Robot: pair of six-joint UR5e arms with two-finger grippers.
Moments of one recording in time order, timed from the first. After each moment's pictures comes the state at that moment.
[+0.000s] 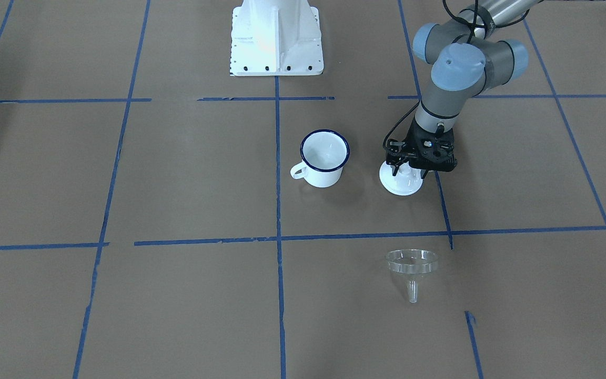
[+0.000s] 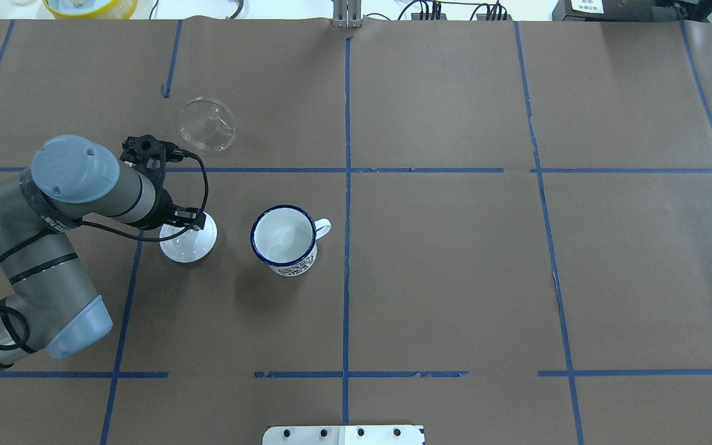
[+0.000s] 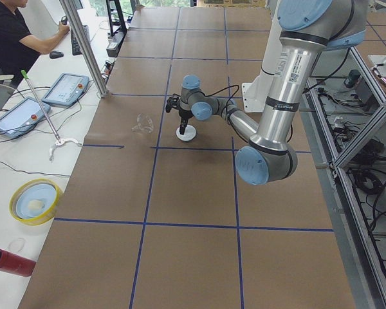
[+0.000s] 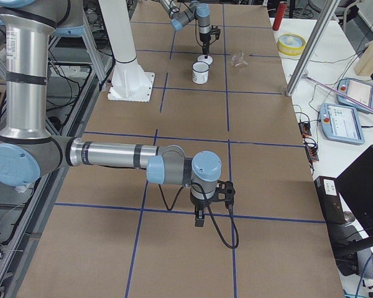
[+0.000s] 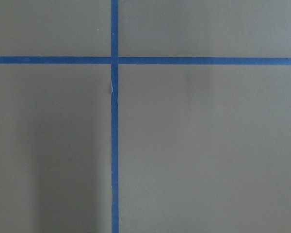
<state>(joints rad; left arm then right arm) -0.65 -1.88 -1.76 -1.85 -1.87 -0.96 1.57 -1.68 1.66 -1.57 2.29 0.01</state>
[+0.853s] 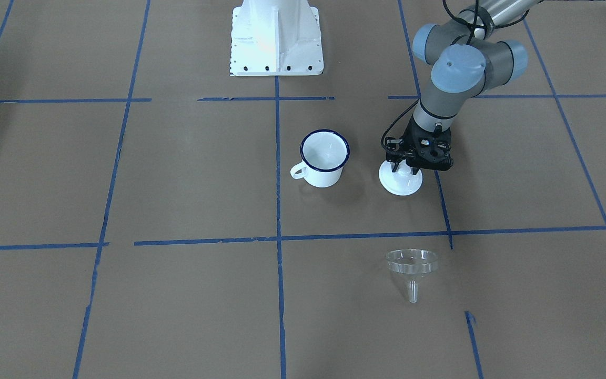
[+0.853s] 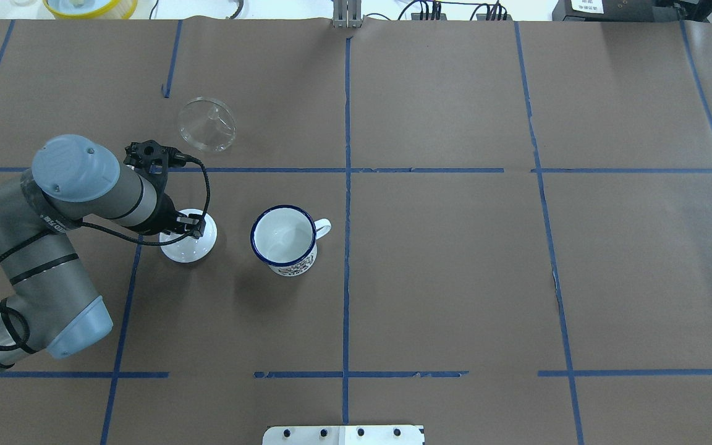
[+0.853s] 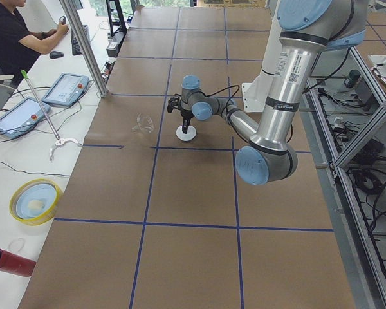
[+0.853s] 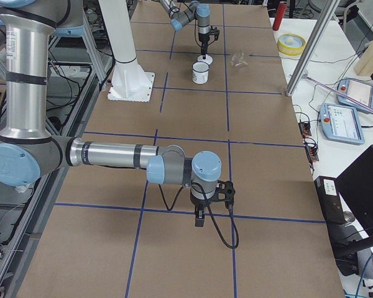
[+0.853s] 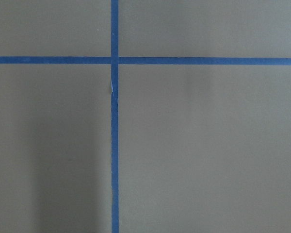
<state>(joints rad) -0.65 -1.88 -1.76 -1.85 -1.93 -0.96 1.57 -1.68 1.66 -1.57 2.29 0.01</state>
